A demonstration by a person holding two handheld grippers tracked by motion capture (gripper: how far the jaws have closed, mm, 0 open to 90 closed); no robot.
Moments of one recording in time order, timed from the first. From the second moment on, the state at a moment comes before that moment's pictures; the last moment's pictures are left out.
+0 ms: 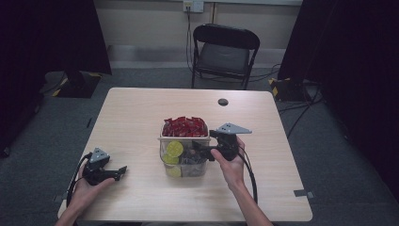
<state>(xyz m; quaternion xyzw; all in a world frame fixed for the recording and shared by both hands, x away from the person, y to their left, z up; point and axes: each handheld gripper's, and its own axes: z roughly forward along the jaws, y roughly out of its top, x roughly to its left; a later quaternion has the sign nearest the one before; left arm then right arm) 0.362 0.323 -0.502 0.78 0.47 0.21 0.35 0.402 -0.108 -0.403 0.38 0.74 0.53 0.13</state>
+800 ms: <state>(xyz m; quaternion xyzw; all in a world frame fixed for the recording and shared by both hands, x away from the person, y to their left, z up) 0.362 0.323 -0.502 0.78 0.47 0.21 0.35 0.414 -0.104 -0.391 0.39 0.74 0.53 0.14</state>
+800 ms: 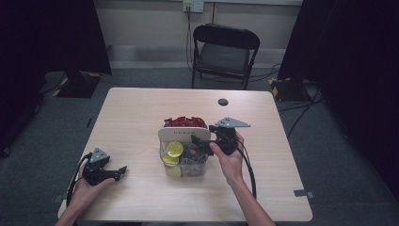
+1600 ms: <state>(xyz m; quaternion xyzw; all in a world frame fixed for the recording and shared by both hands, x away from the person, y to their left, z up) 0.361 0.324 -0.499 0.78 0.48 0.21 0.34 0.422 -0.103 -0.396 0.41 0.73 0.53 0.14</state>
